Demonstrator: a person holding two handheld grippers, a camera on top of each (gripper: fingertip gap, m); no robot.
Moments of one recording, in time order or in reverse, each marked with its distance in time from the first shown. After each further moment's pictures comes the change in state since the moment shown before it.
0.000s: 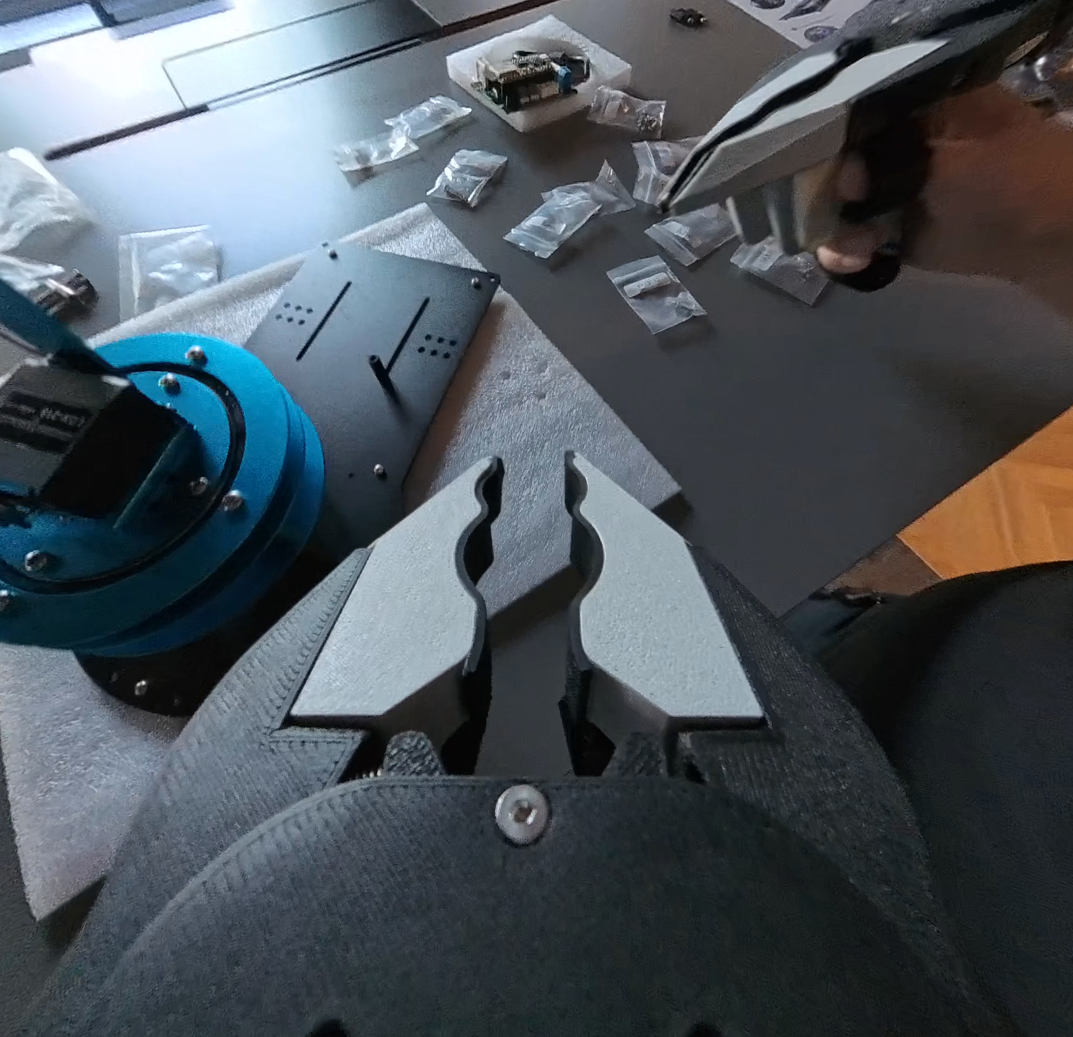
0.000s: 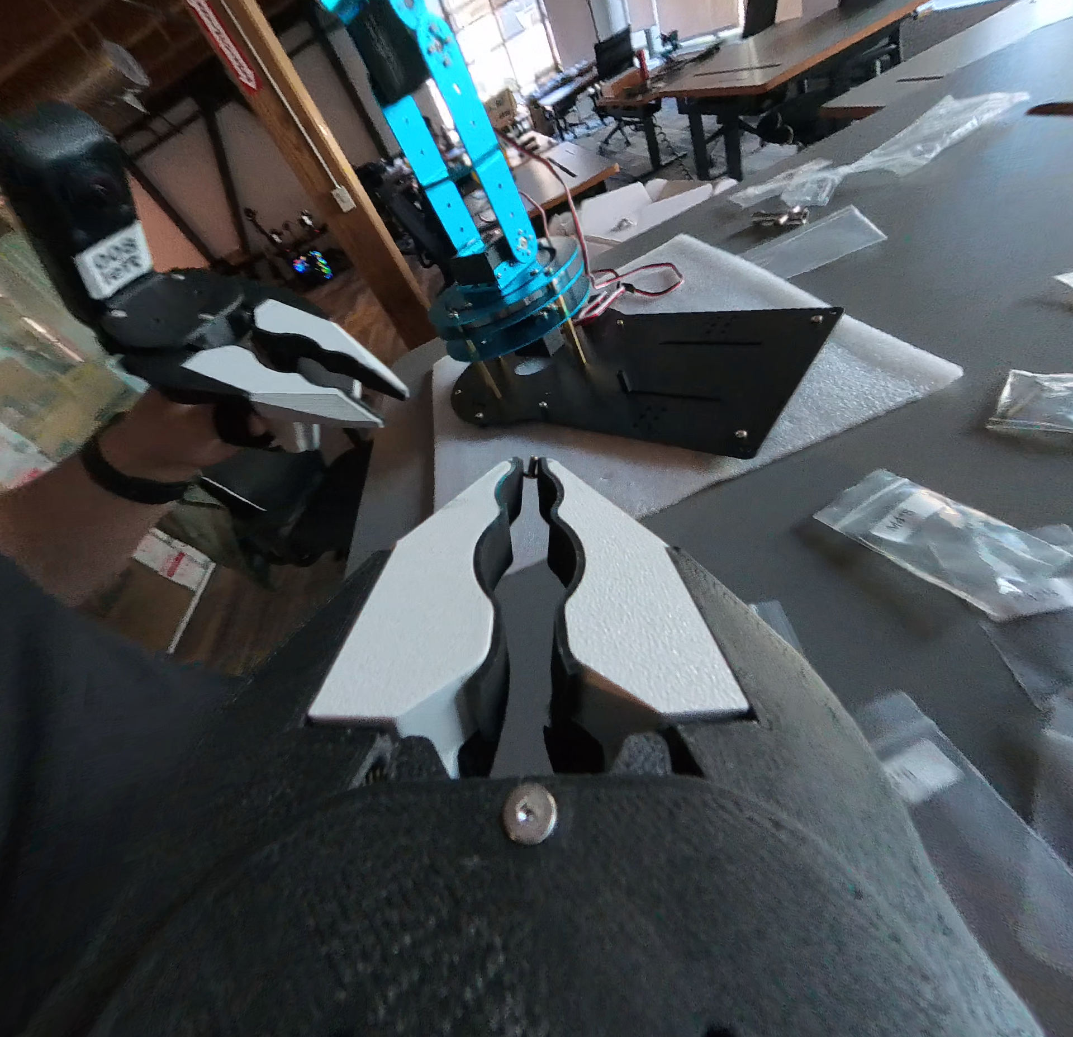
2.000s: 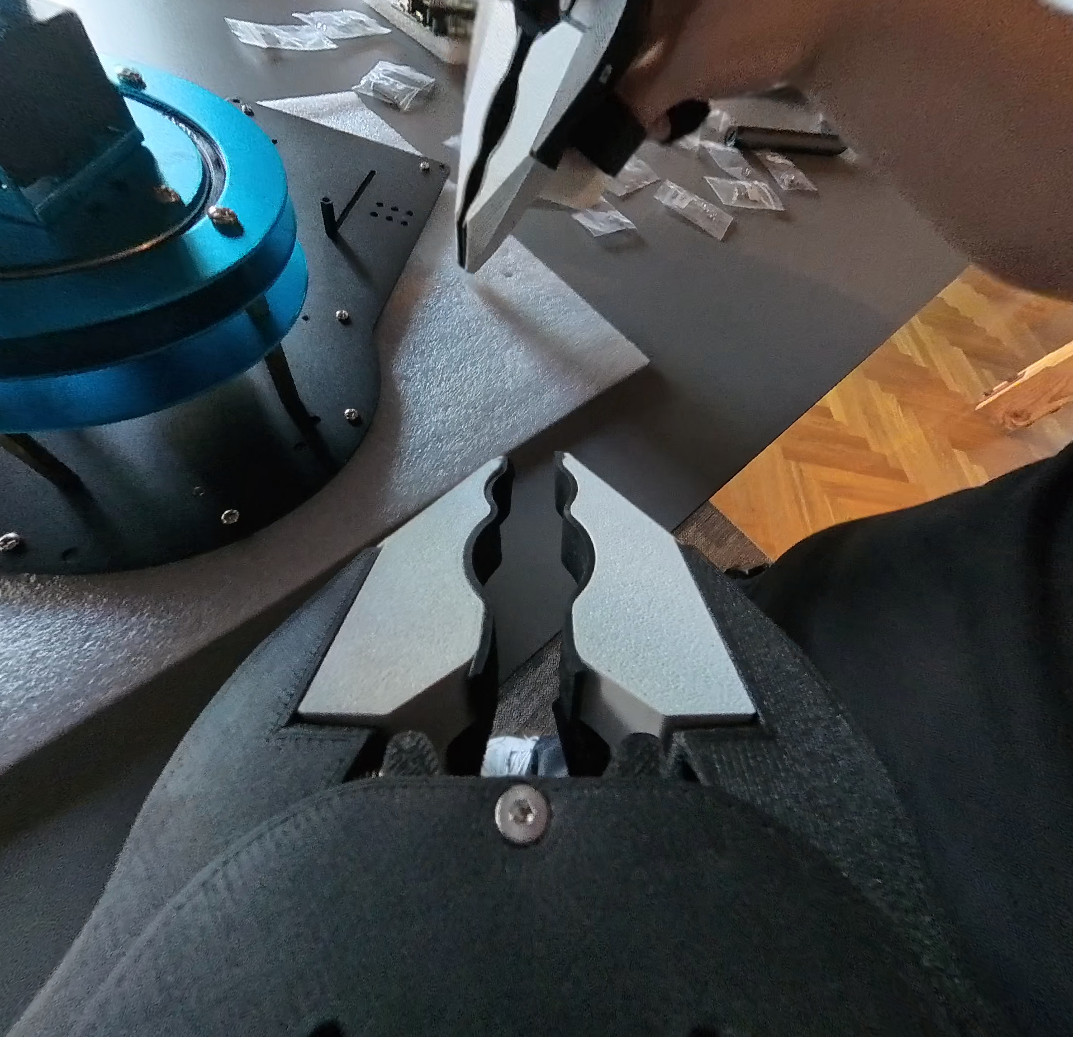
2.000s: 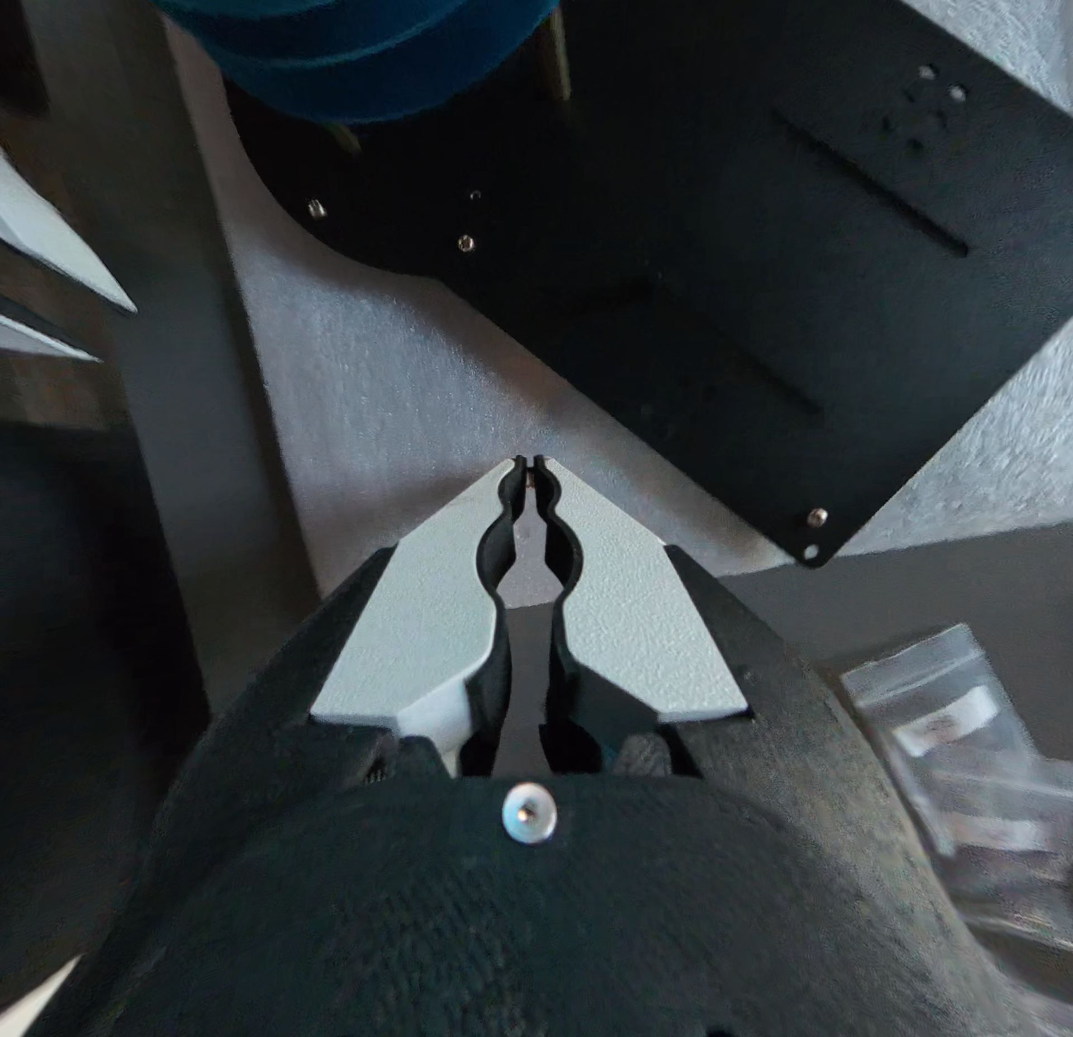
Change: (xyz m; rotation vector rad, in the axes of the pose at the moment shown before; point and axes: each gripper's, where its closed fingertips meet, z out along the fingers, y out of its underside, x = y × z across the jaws) left arm -0.011 0.065 -0.029 0.074 0.263 -0.129; right arm 0.027 0.060 0.097 -0.882 0.157 -0.149
